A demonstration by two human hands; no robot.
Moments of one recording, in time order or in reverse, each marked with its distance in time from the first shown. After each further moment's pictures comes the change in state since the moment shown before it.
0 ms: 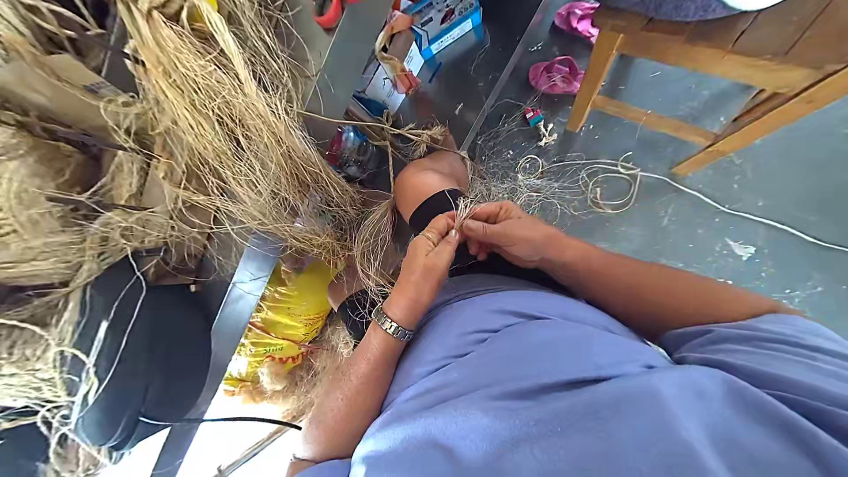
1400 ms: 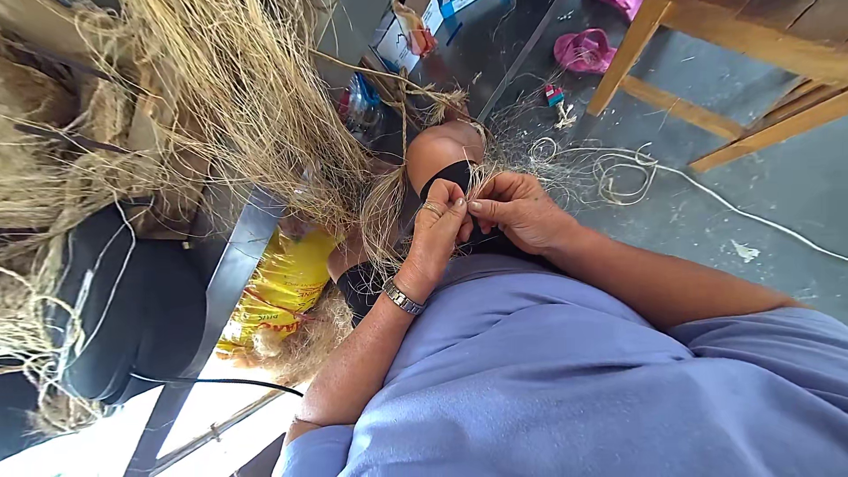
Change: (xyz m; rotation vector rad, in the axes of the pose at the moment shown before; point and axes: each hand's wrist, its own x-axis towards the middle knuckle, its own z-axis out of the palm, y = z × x) left_hand 0.008 -0.010 0.018 -0.375 0.194 0.111; right_hand 0.008 0.011 0.015 0.158 0.099 -0.166
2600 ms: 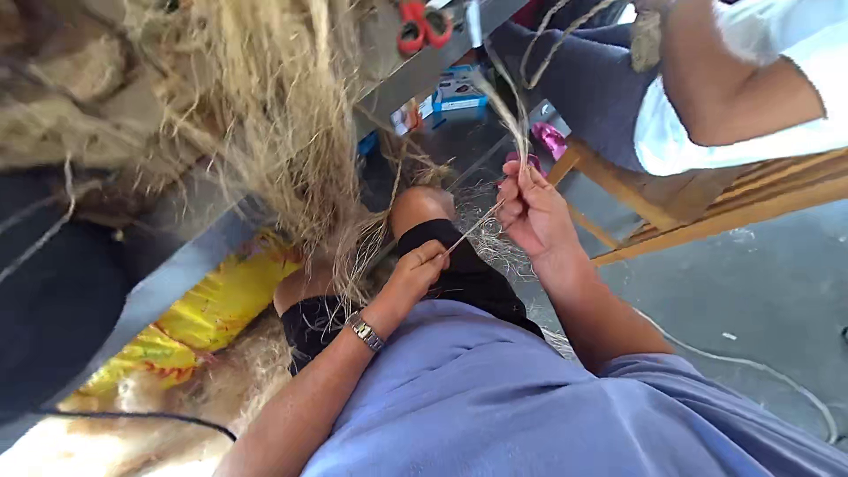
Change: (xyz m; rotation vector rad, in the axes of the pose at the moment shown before) left_hand -0.012 -0.003 -0.029 0.156 -0.199 -0.038; right_hand 0.033 -0.077 -0.021 0.082 0.169 -0.093
